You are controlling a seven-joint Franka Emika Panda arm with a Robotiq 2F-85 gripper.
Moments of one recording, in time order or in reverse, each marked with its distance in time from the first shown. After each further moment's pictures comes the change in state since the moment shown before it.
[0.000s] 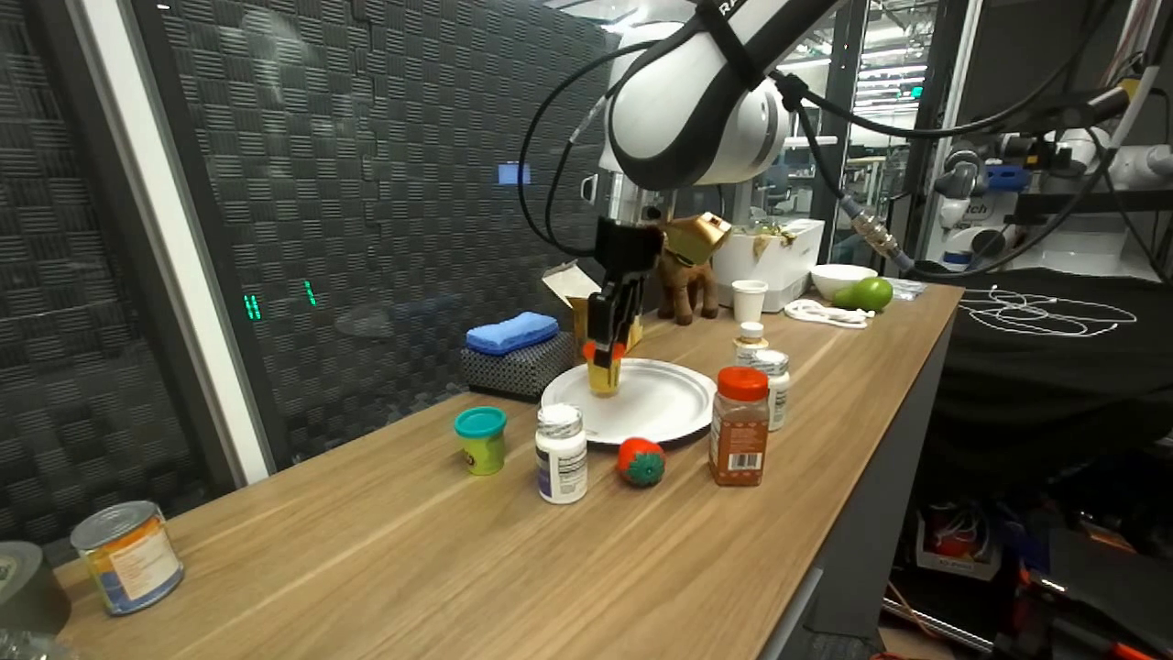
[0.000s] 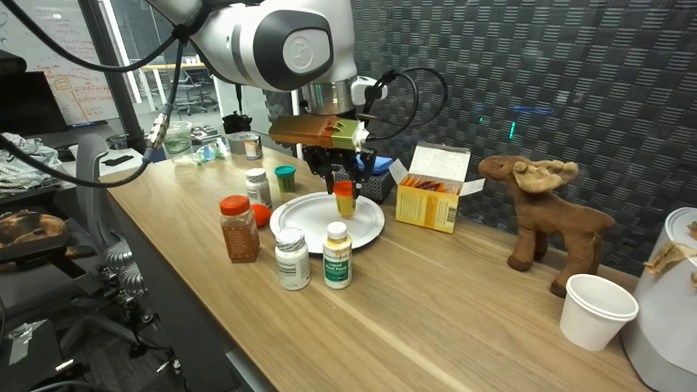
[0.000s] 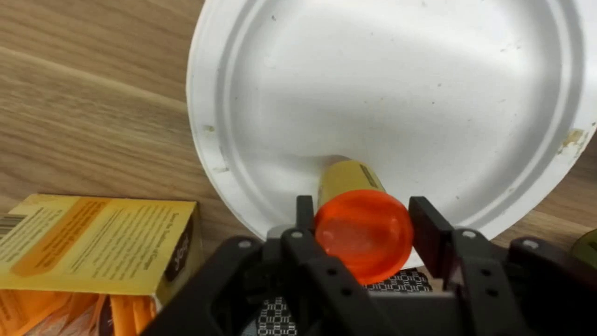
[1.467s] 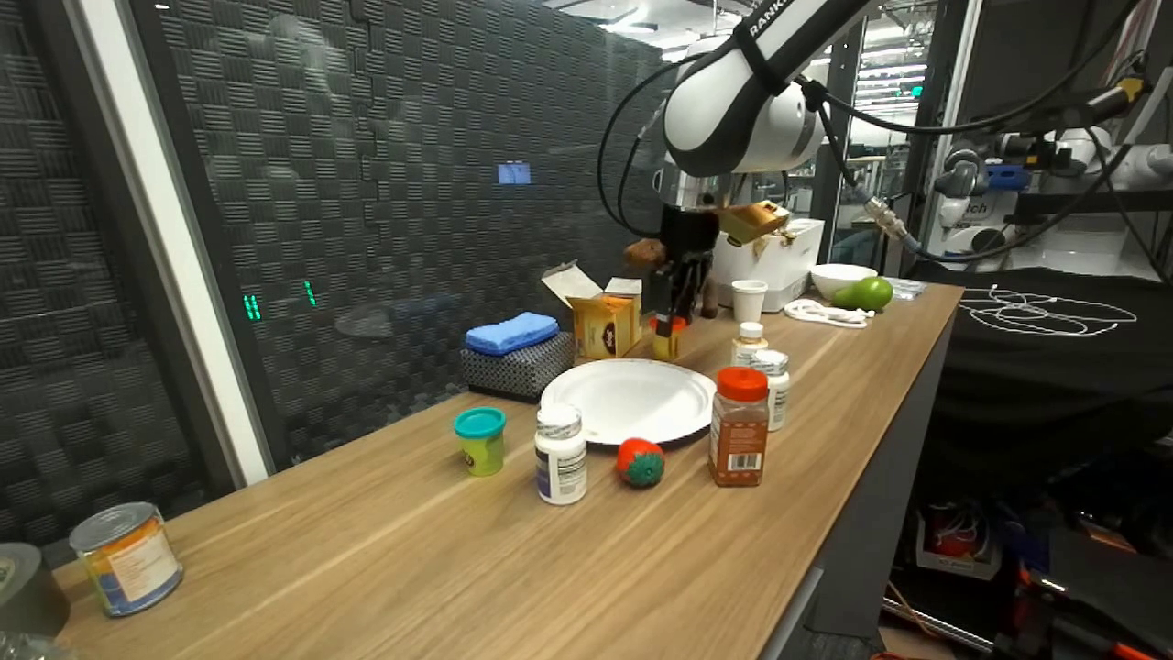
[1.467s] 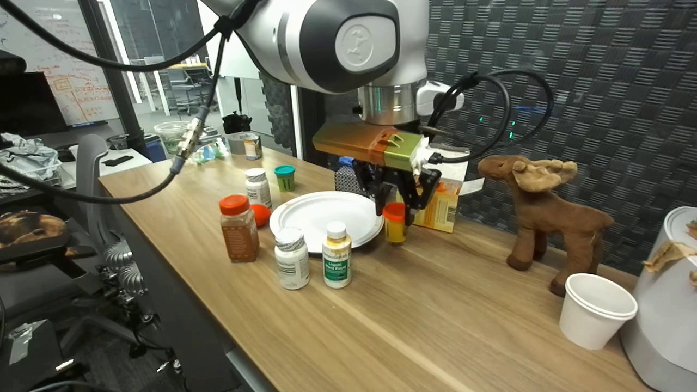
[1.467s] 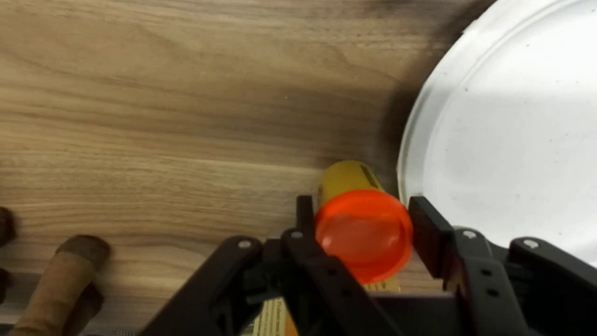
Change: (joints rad) arm -0.093 0.011 -0.102 0.043 0.035 -0.061 0.017
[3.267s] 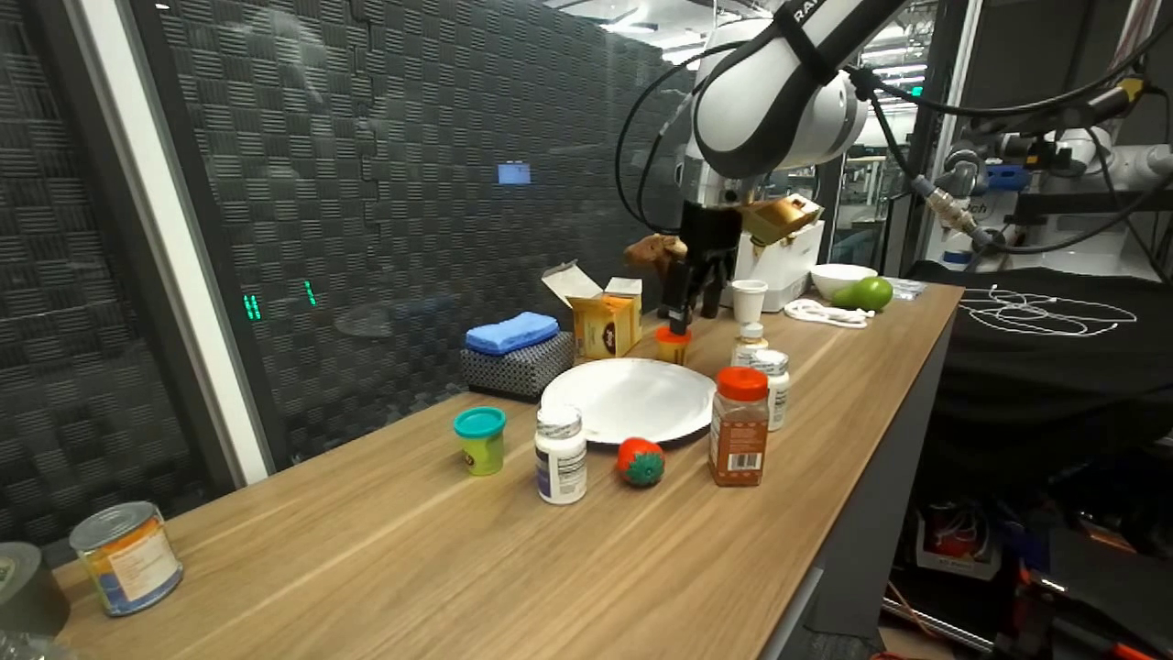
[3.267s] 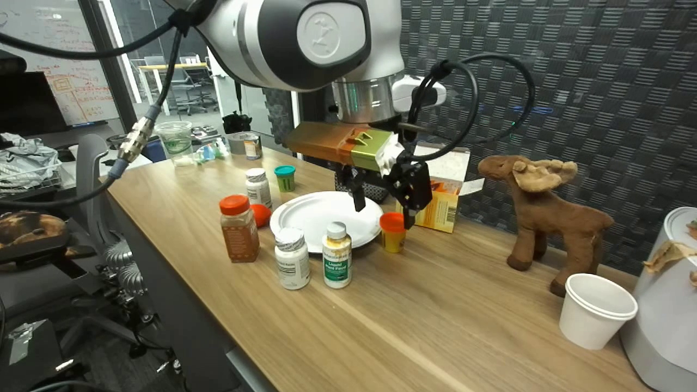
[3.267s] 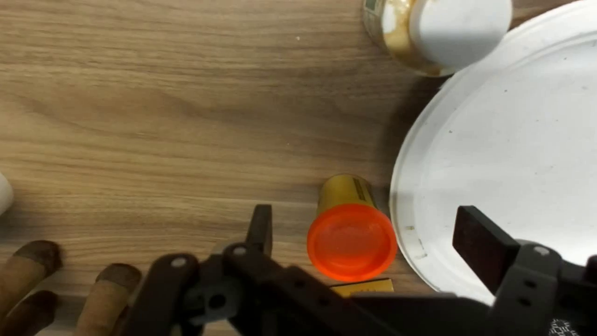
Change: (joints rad) arm 0.061 -0.107 -0.060 -0.154 -0.057 0.068 0.099
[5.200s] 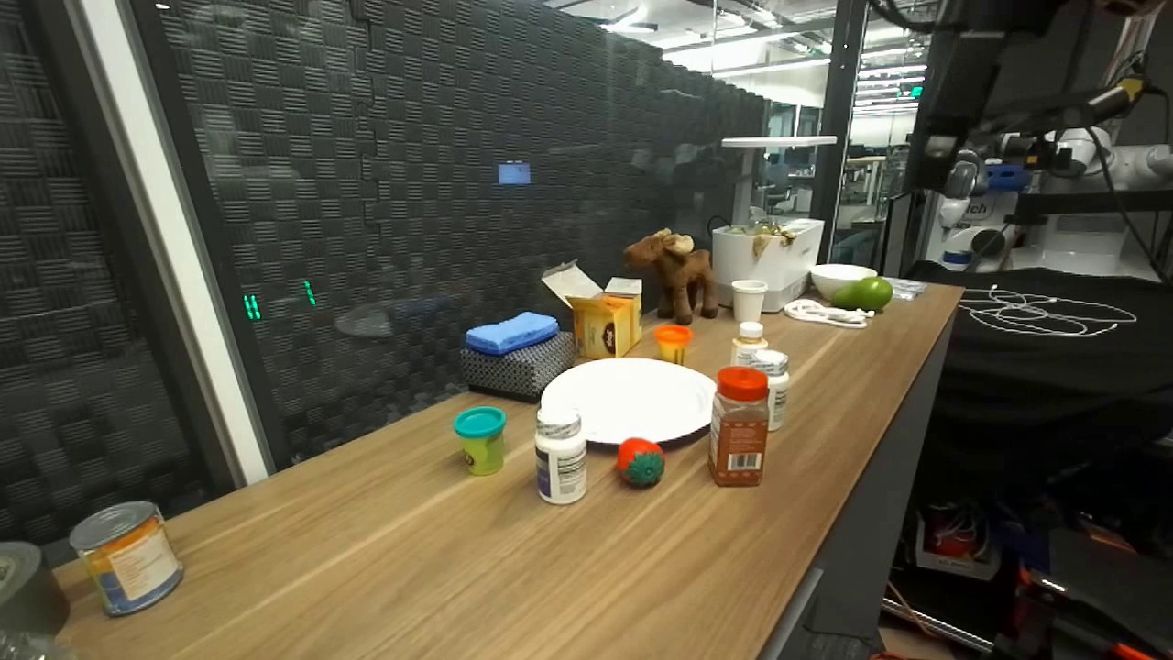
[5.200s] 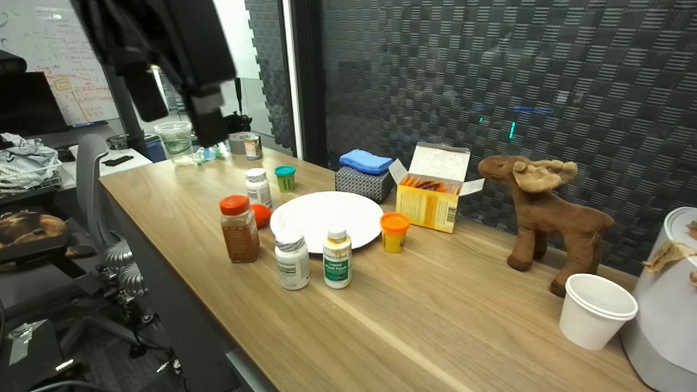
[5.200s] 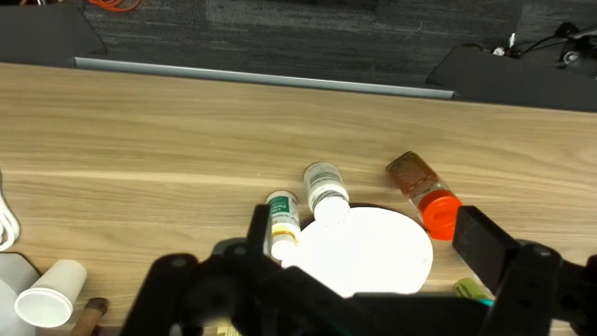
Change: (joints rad) arm 0.069 -0.898 -0.123 -0.433 -0.017 -0.504 -0.088
